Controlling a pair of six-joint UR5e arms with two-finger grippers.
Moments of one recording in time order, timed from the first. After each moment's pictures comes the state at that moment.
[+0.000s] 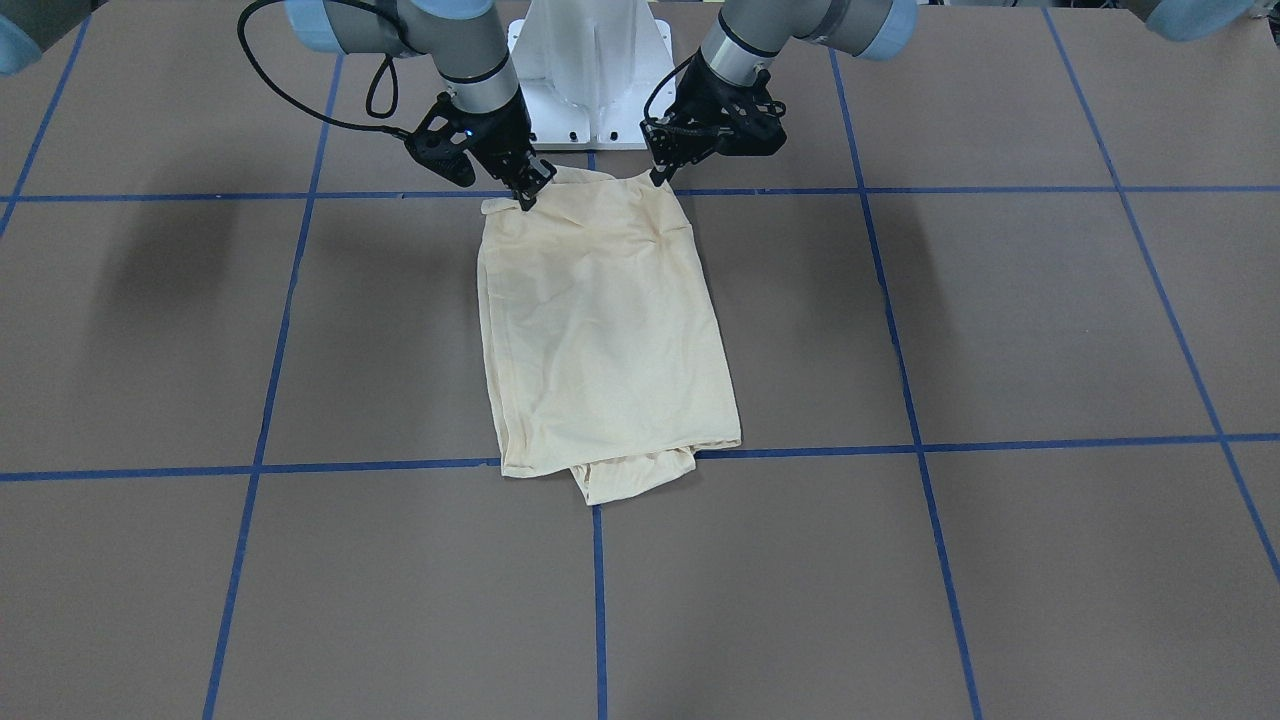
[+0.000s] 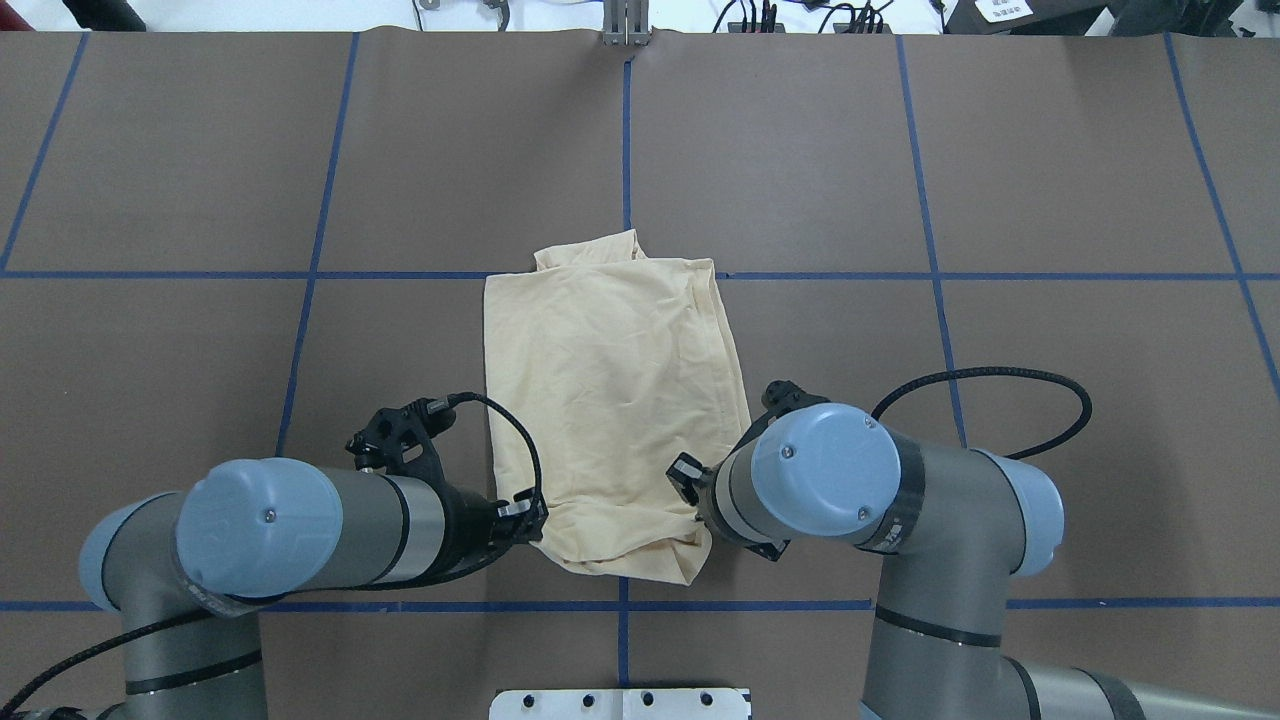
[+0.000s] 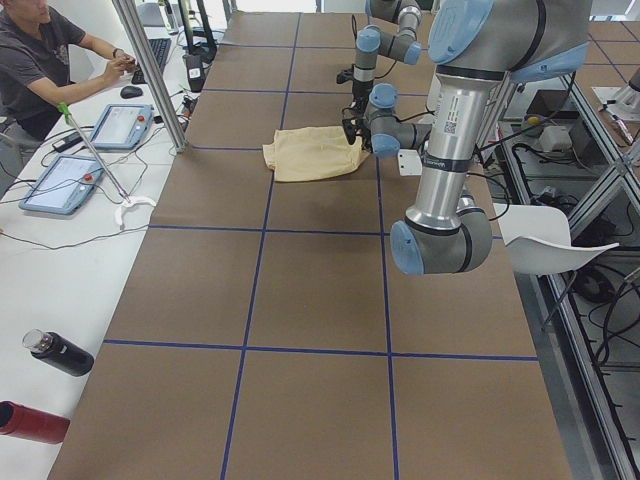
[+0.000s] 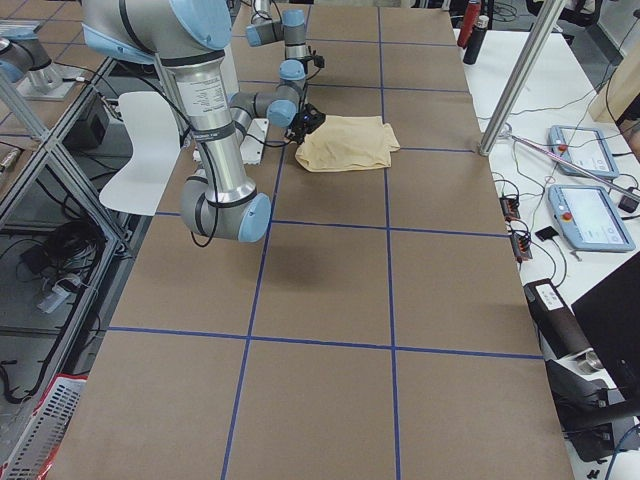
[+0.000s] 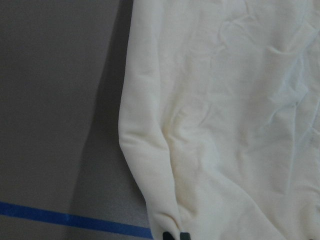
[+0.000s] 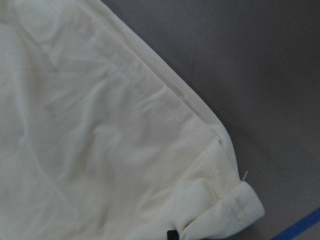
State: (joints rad) left arm -0.30 -1.91 -2.01 -1.99 -1.71 -1.80; right arm 0.33 -1.10 1.94 -1.52 1.75 2.05
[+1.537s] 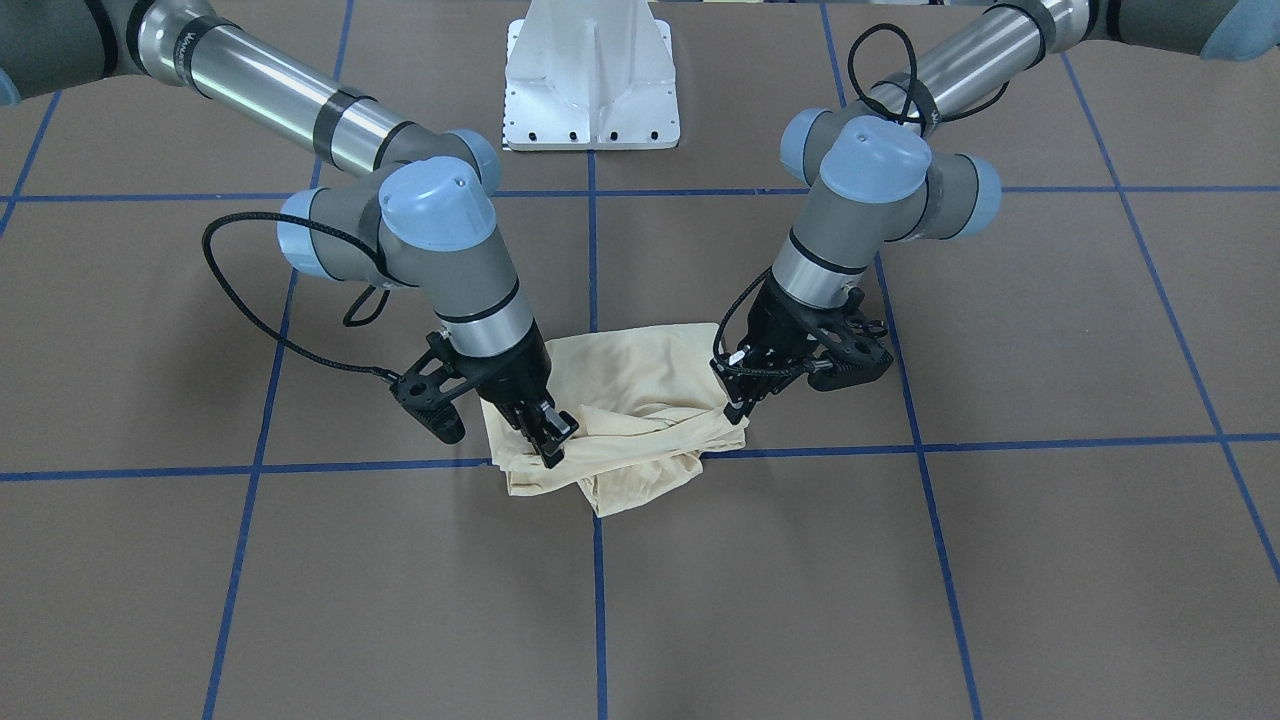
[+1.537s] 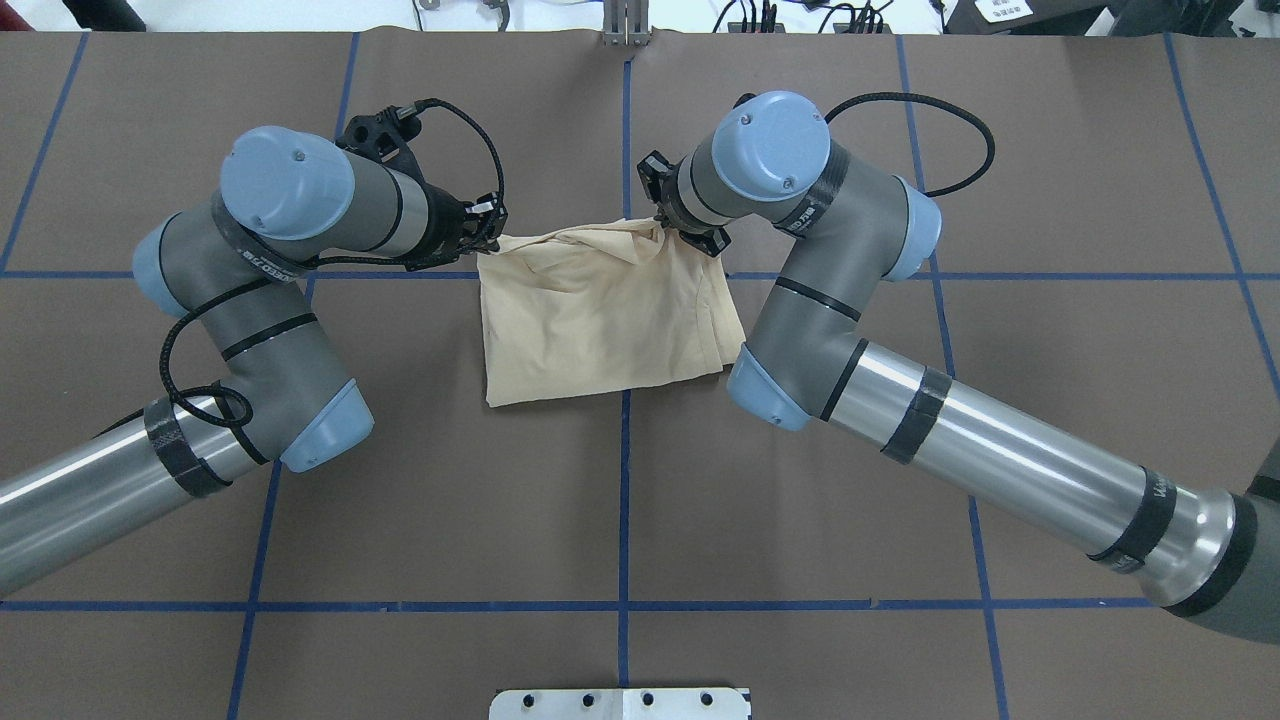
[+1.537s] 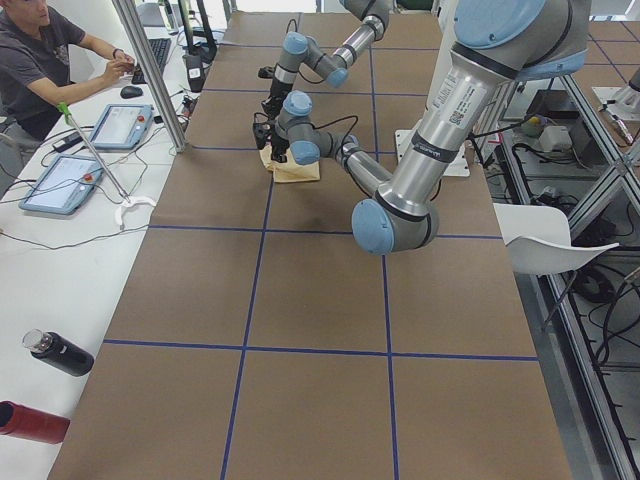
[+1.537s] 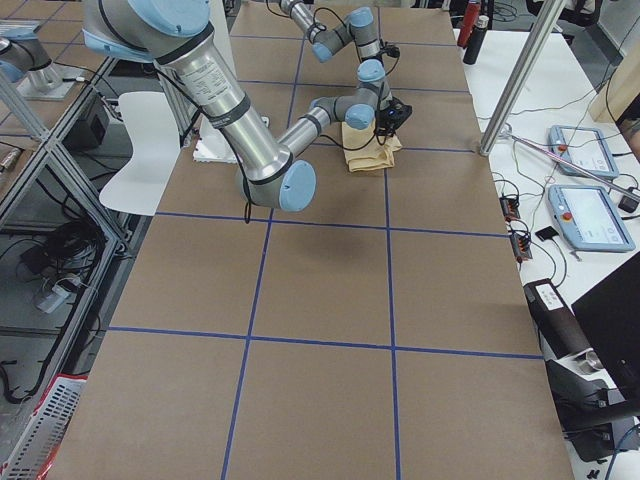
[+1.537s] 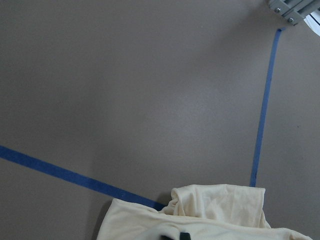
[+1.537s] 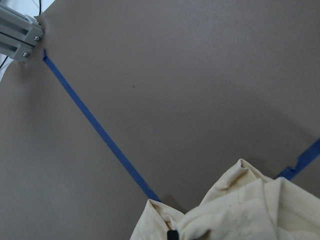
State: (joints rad) left arm -0.70 -2.16 -1.50 -2.17 -1.81 -1.58; right arm 0.67 -0.76 1.27 -1.04 1.75 1.98
